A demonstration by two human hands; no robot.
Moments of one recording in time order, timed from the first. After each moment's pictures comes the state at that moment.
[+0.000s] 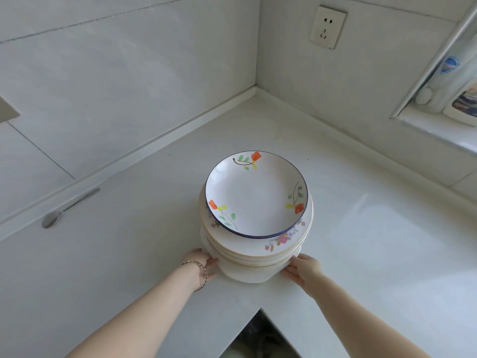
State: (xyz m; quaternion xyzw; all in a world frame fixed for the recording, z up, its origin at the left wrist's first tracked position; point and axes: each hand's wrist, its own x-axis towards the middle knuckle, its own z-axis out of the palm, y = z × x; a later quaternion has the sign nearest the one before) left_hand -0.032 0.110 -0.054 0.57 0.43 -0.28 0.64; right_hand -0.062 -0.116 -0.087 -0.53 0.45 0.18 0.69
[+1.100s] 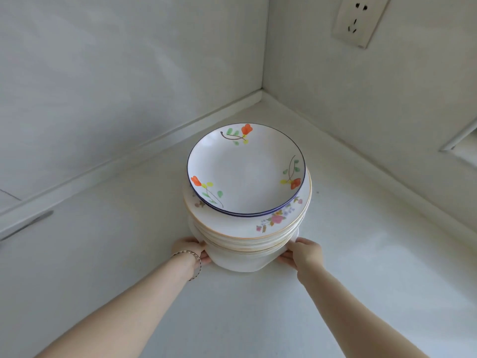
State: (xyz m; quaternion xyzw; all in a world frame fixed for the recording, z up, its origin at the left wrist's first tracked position) left_hand 0.126 0.046 -0.072 0.57 0.45 -0.16 0.66; right_hand 0.121 -0.161 -0.102 -0.58 0.41 0.14 0.69
